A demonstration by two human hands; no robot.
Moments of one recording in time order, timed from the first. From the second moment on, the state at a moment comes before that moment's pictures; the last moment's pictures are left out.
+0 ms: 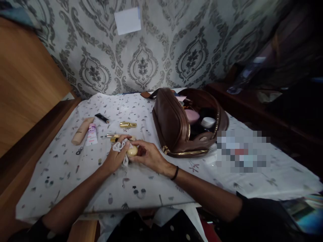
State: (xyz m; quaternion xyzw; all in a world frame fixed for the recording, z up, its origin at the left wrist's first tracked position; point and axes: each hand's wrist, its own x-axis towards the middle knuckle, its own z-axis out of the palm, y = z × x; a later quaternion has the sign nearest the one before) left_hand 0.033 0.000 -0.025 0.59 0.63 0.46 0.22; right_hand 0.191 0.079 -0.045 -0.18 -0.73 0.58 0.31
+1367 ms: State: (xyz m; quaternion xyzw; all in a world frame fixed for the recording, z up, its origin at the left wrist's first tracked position) left_hand 0.044 0.002 -0.015 0.28 0.51 0.59 0.56; right_hand 0.198 0.073 -0.034 -0.10 -0.76 0.52 0.38
